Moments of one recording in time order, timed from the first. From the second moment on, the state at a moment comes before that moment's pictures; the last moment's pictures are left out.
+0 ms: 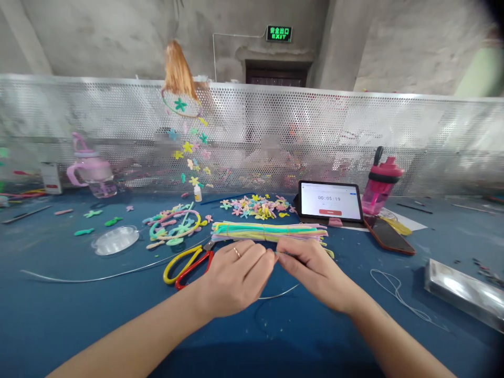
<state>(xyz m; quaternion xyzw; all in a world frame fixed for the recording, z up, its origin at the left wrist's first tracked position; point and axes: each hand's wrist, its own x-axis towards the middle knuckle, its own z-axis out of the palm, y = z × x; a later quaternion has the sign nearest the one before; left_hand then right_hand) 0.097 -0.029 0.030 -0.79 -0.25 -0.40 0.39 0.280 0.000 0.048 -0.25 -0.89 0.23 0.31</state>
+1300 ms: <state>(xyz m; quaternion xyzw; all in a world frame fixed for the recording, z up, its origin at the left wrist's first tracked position) 0.080 0.008 0.082 -0.74 -0.41 -0.31 -0.43 0.280 0.018 0.047 -0.26 -0.83 0.39 0.32</state>
